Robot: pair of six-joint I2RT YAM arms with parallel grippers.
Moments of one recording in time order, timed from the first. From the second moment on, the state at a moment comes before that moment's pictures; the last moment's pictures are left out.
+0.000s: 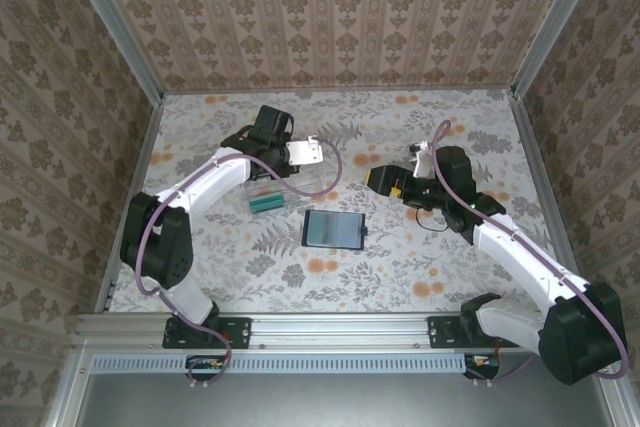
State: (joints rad) left arm -0.52 1.68 1.30 -0.53 0.07 1.04; right arm 0.32 1.11 0.73 -0.13 -0.53 0.73
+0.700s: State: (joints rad) left arm -0.52 1.63 1.31 -0.48 0.04 0.94; right arm 0.32 1.18 0.73 -0.11 -0.54 0.76
